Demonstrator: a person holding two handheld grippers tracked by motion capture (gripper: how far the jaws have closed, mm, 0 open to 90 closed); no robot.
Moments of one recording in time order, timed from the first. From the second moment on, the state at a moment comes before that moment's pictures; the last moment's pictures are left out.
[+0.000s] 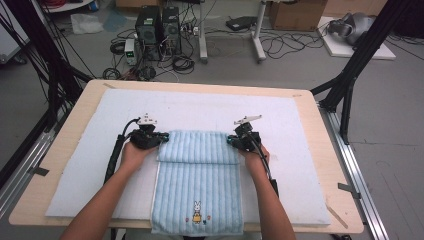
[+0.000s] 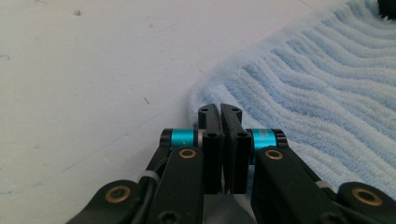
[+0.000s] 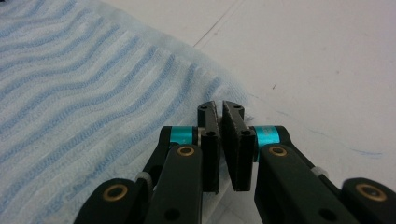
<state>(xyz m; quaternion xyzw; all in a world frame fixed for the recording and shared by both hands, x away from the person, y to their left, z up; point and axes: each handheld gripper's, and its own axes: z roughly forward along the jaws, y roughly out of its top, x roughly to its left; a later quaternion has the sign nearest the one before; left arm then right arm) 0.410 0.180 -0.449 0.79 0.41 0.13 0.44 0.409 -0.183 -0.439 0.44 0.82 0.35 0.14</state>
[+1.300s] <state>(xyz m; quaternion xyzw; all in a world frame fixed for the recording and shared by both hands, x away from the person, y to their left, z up) 0.319 0.205 -0.436 0.78 0.34 0.03 0.53 0.300 -0.219 -0.426 0.36 0.81 0.45 0.09</state>
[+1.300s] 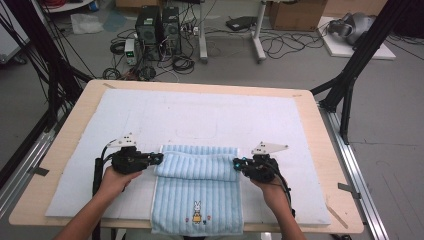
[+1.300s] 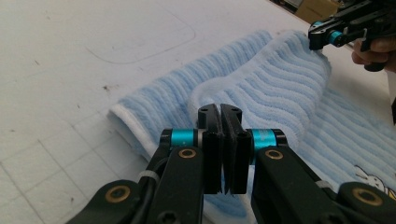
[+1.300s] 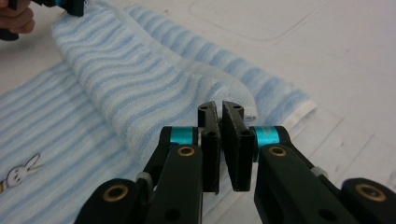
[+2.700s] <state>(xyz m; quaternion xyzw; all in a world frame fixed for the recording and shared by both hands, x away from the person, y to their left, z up) 0.338 0.216 -0.437 0.75 0.39 0.09 0.53 0.330 -0.211 -0.440 0.44 0.80 0.38 0.17</state>
